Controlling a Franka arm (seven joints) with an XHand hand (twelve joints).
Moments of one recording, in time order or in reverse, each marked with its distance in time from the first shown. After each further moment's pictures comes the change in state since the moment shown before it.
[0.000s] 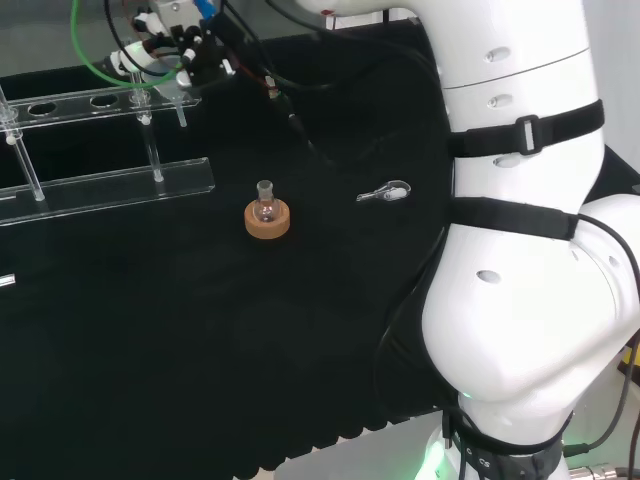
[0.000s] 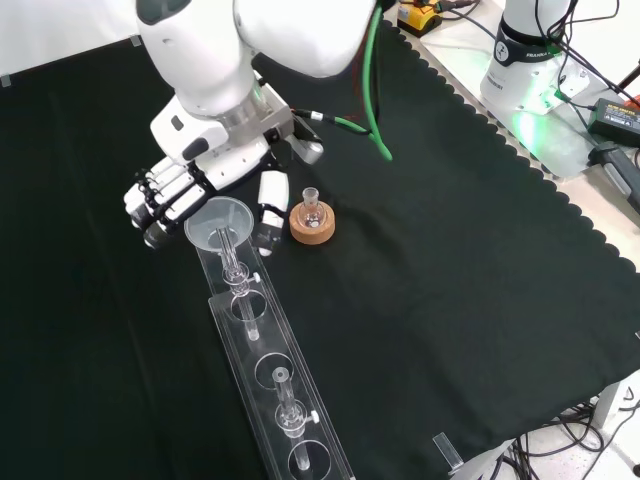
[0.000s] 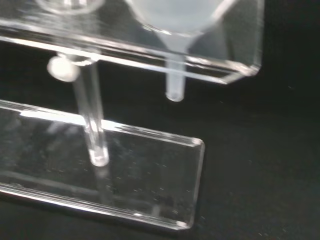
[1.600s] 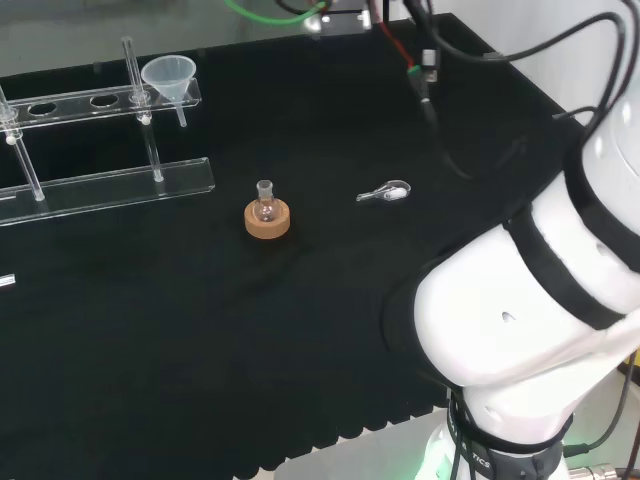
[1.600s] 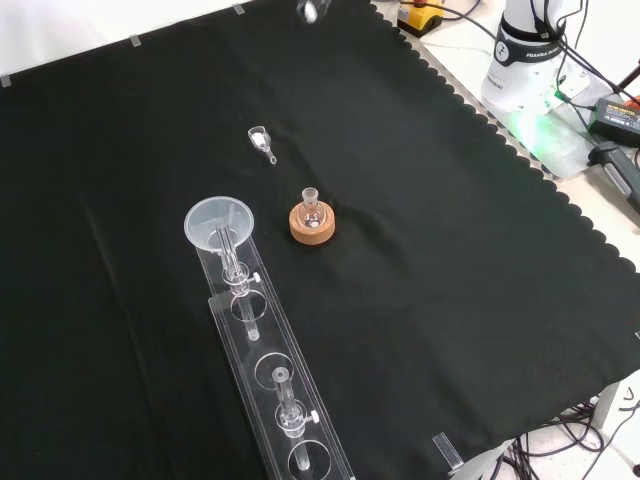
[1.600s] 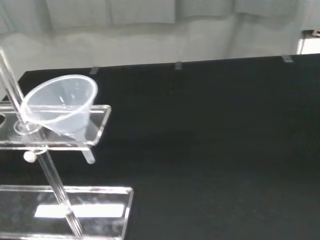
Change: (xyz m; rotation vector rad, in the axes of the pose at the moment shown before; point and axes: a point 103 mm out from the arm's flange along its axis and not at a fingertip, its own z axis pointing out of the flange) arm -0.128 -0.180 -0.097 -0.263 0.173 0.066
